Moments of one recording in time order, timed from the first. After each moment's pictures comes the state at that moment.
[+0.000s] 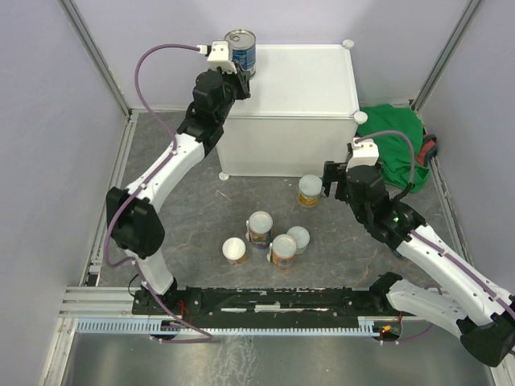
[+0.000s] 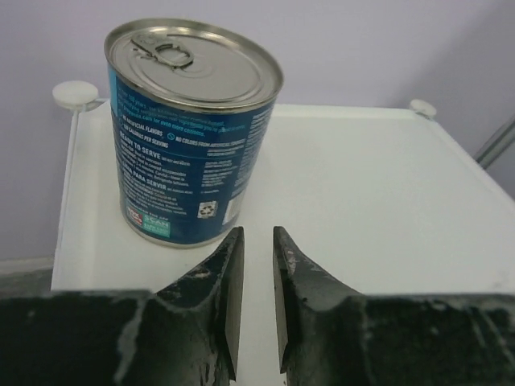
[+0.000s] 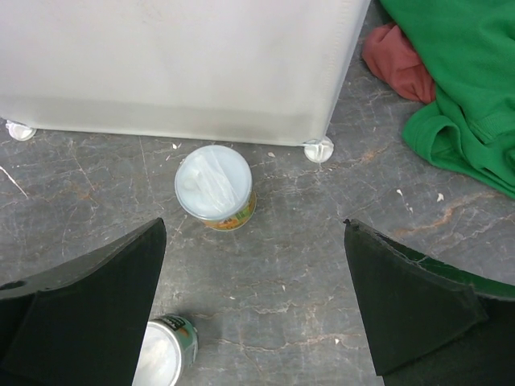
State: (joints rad) left arm -0.46 1.80 1.70 0.18 -0.15 -0.21; right arm 0.65 0.94 0.89 -0.41 0.52 0.31
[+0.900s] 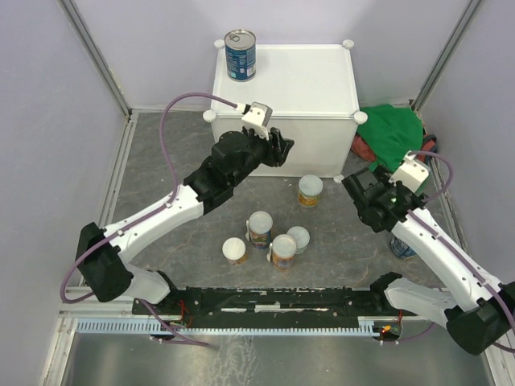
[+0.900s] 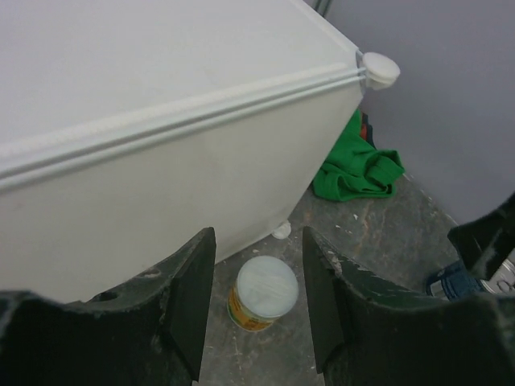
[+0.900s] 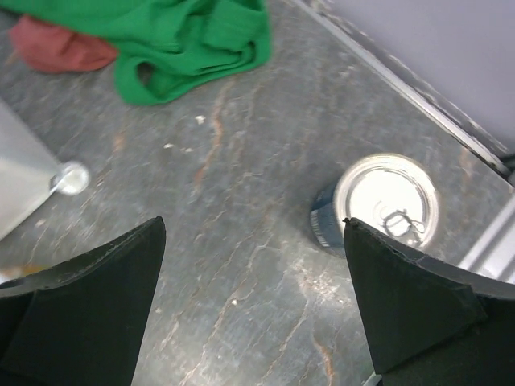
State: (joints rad) left arm -0.81 1.42 1.24 0.13 -0.15 -0.25; right arm 0.57 1.04 1.01 -1.14 1.04 1.11
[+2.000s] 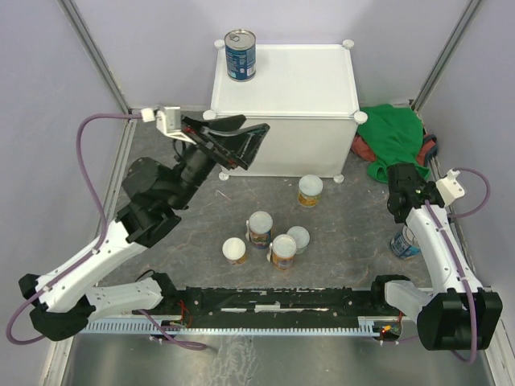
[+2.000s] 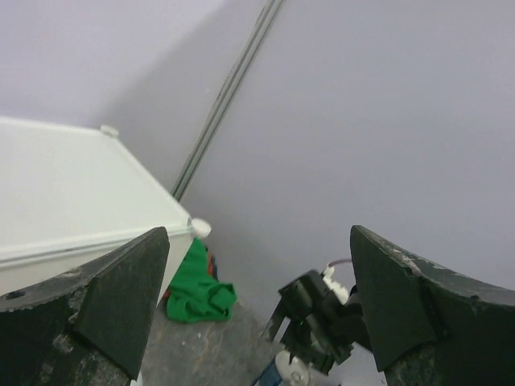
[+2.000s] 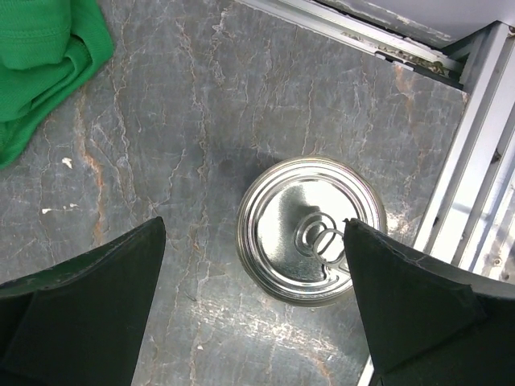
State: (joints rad) left arm -0.92 1.01 1.22 0.20 -0.19 -0.48; right arm 0.00 1.06 0.89 -1.05 0.80 1.08
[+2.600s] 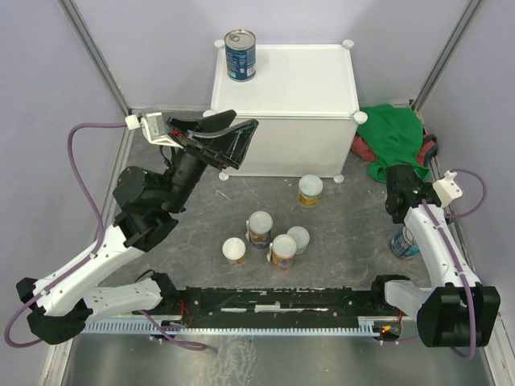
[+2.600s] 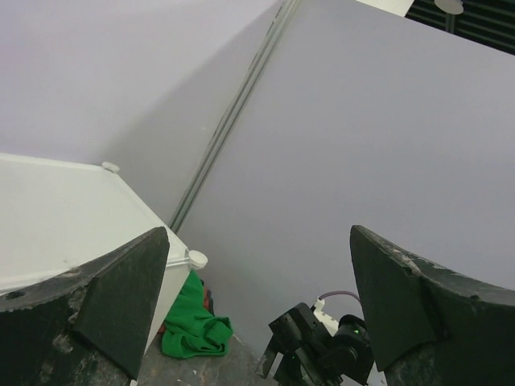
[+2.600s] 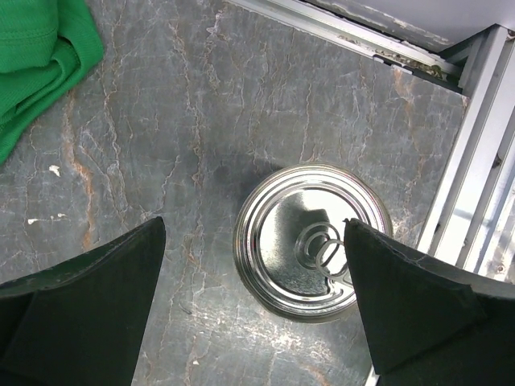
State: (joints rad) left arm -0.92 0.95 1.17 0.34 -0.23 -0.45; right arm 0.00 1.08 0.85 -1.00 0.82 1.07
